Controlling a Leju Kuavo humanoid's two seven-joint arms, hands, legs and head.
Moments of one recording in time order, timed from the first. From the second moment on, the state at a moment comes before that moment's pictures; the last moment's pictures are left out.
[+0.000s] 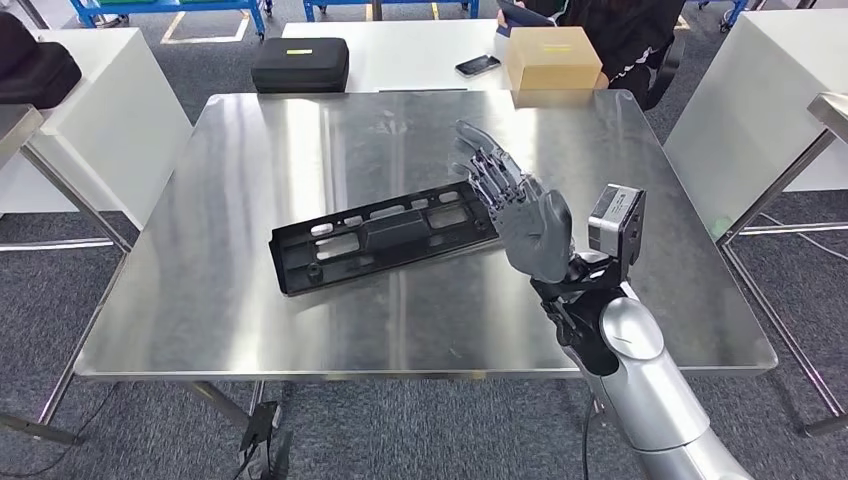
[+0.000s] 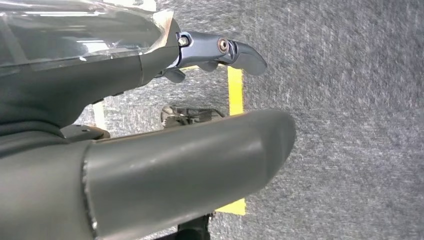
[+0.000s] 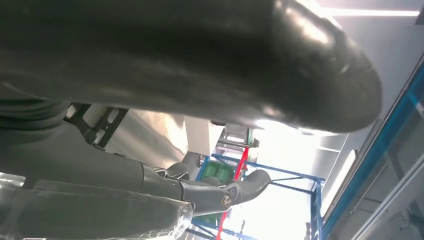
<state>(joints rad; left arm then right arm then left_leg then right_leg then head) -0.29 -0.08 -0.30 -0.30 0.51 0.25 0.07 -0.55 -0.15 0.53 -1.60 -0.42 0.18 -0.19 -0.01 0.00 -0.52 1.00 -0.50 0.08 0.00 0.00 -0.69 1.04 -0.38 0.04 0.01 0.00</state>
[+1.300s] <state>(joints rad) -0.37 -0.04 -0.30 -0.27 0.49 0.21 0.12 -0.48 -0.19 0.51 -1.59 -0.36 0.10 -0.23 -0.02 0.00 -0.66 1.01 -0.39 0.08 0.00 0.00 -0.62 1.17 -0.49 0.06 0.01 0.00</state>
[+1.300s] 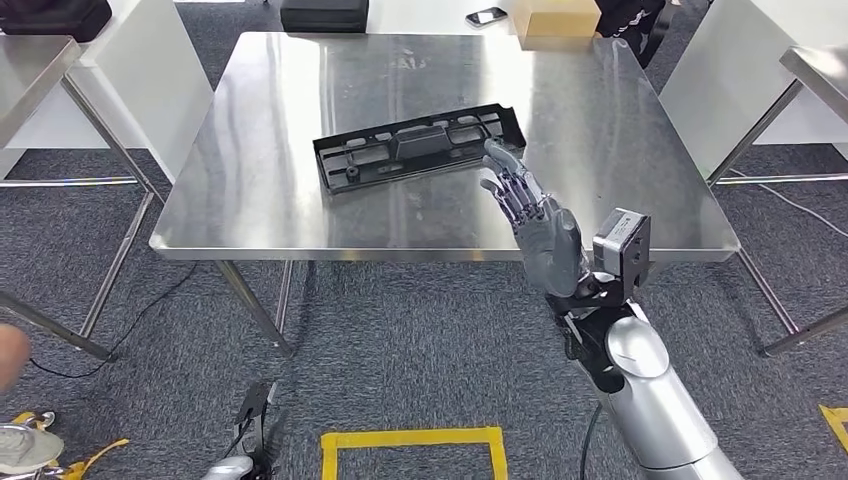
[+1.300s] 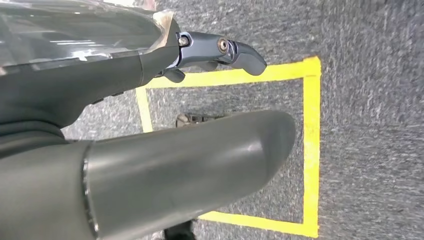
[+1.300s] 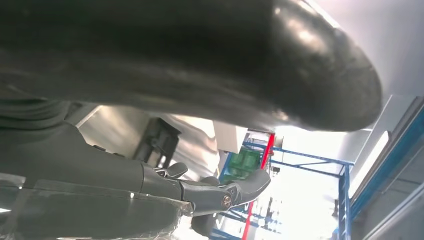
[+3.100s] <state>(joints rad) -0.22 -0.08 -0.44 -0.25 0.34 0.22 0.05 -0.22 -0.18 0.34 -0.97 0.21 -0.26 -0.10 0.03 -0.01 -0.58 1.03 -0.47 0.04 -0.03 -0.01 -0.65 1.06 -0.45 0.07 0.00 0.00</state>
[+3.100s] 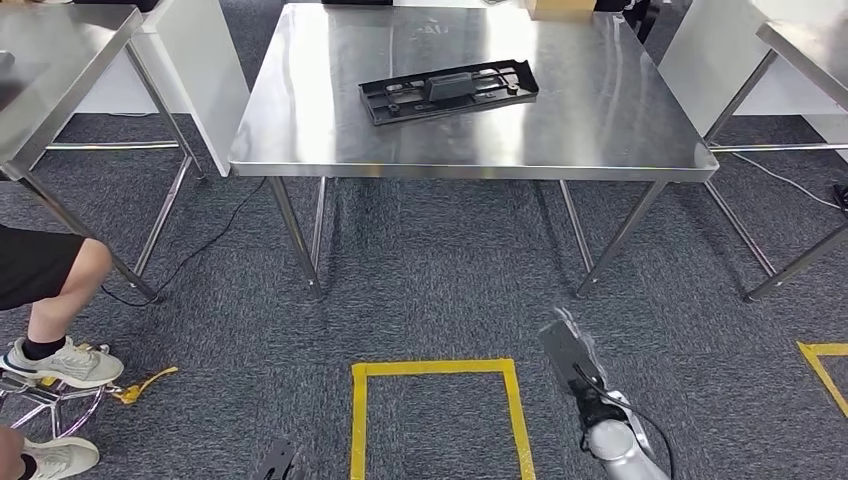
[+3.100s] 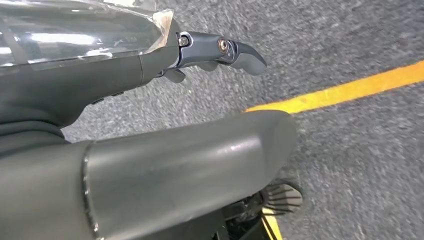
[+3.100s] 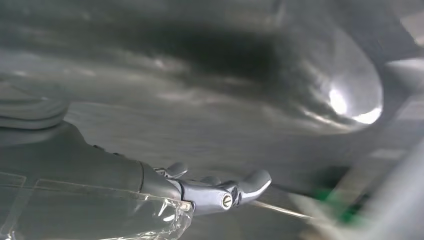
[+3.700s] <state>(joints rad) -0.19 -0.10 -0.48 -0.24 0.33 0.21 0.13 -0.17 -0.11 0.17 -0.35 0.16 -0.15 0.11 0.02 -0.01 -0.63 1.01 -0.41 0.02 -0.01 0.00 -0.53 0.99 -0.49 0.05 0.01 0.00</state>
